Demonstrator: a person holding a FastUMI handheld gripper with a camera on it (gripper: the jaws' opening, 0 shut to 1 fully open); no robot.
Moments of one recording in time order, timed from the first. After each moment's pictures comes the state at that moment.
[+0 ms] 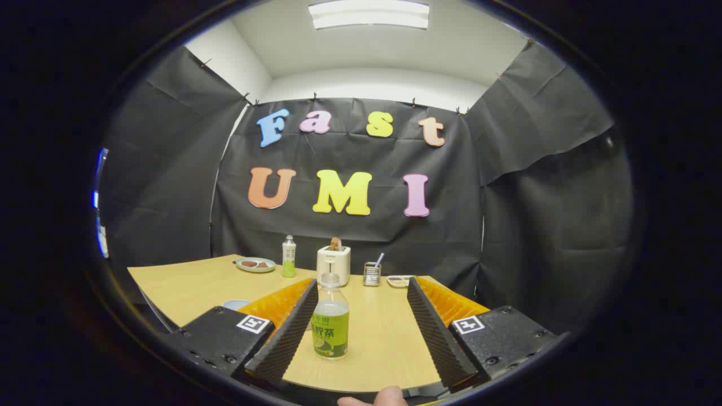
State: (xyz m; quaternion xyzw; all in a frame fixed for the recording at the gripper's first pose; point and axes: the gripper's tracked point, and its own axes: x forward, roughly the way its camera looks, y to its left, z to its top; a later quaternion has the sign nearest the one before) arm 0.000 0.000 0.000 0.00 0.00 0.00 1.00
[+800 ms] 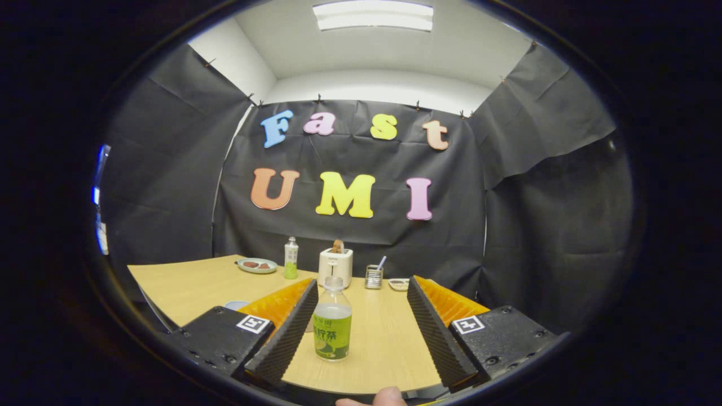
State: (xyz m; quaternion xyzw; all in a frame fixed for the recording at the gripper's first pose) arm 0.002 0.005 0.006 -0.01 -0.01 0.01 1.00
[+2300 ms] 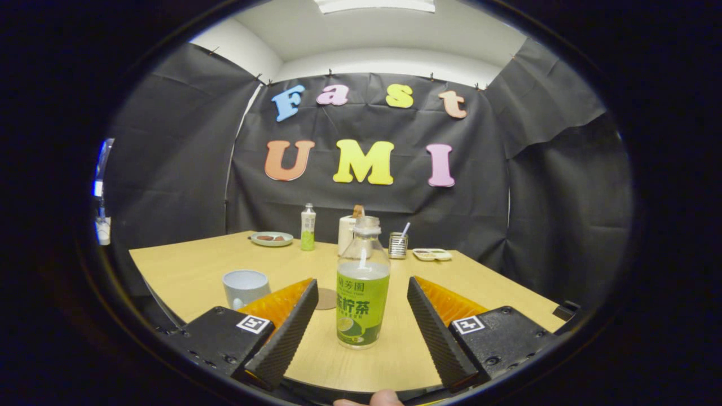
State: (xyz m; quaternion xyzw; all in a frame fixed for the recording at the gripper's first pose) arm 0.052 0.046 -0.086 0.00 0.07 0.04 1.00
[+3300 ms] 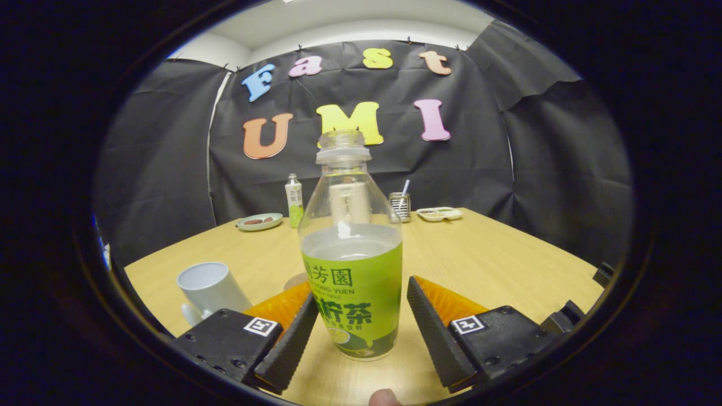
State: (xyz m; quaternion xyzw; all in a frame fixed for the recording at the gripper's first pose) arm 0.121 0.055 -0.135 0.07 0.16 0.04 0.98
